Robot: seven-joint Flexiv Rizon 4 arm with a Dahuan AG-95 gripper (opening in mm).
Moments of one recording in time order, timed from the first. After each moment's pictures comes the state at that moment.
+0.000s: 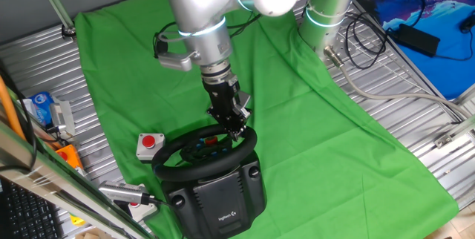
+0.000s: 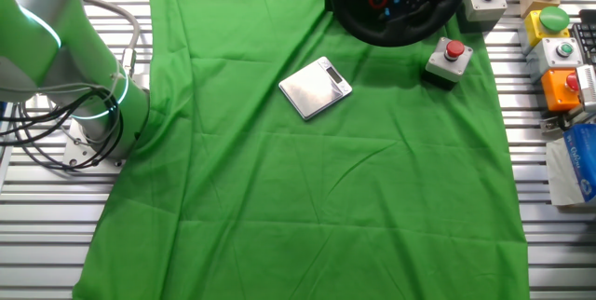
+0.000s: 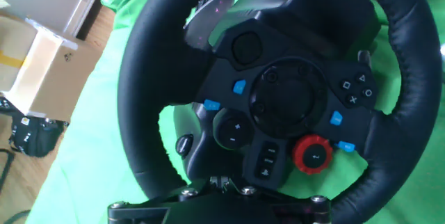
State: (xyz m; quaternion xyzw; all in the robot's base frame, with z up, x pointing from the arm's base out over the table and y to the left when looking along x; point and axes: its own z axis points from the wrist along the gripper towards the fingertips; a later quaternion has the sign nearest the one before) arm 0.462 0.254 0.166 -0.24 0.93 0.26 0.07
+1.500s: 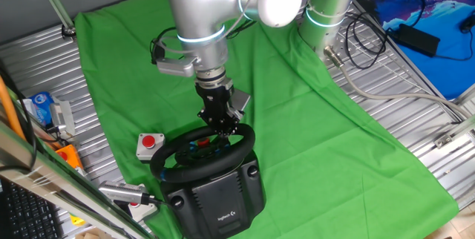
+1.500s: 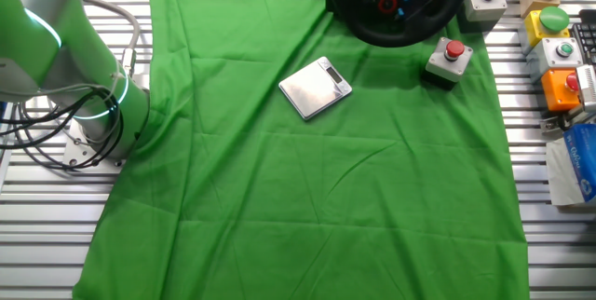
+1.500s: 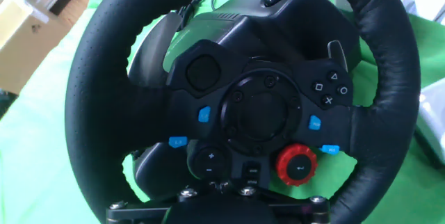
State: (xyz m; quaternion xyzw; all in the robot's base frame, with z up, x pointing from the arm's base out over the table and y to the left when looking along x) arm 0.486 0.236 0.145 -0.32 0.92 0.21 0.10
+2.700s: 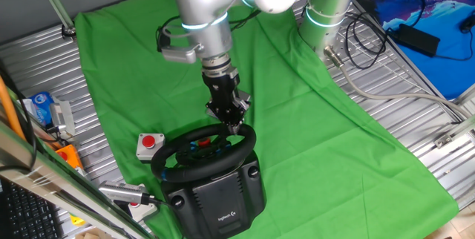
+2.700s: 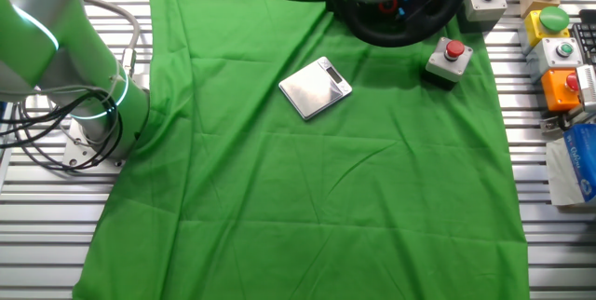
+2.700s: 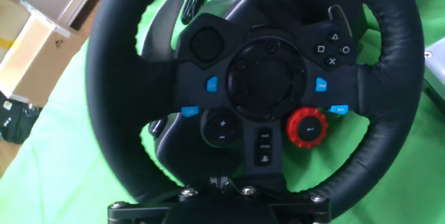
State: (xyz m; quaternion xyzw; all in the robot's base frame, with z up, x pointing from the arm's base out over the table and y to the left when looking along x) arm 0.458 0.230 0.147 -0.28 0.92 0.26 0.09
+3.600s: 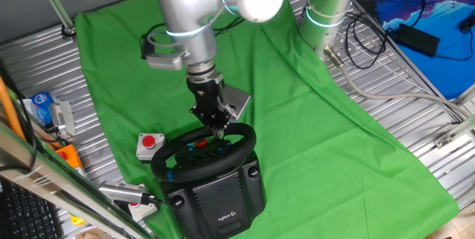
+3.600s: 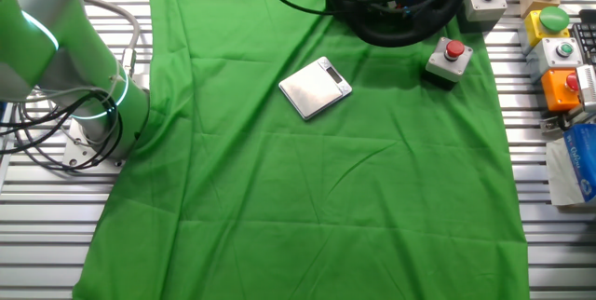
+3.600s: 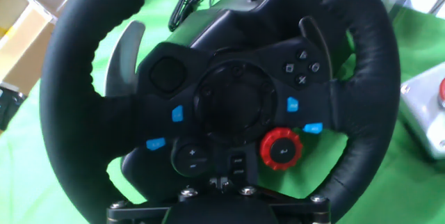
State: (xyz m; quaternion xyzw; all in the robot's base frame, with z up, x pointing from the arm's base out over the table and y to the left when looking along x) arm 0.496 0.215 0.143 -0.32 0.91 0.24 0.10
